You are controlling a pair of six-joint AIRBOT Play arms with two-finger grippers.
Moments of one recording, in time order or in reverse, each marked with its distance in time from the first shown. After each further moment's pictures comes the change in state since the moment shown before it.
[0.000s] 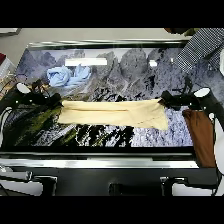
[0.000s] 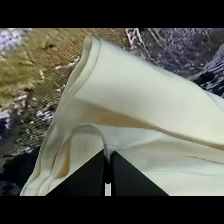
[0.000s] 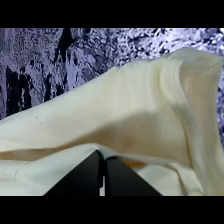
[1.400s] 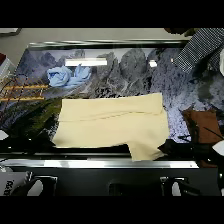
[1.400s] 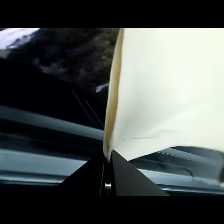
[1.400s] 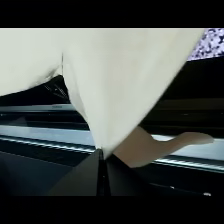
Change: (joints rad) left arm 0.257 0.791 -0.779 -0.040 -0.264 0.032; right arm -0.177 0.963 -0.669 -0.069 0.563 0.013
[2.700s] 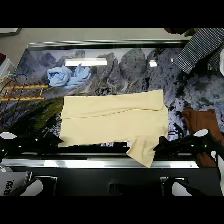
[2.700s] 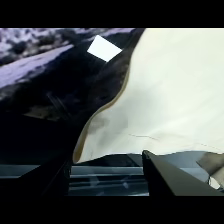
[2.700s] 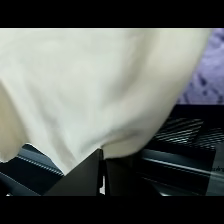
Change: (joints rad) left arm 0.059 -0.249 -0.096 -0.163 0.198 0.248; right arm 0.000 -0.655 -0.016 0.009 -0.243 -0.175
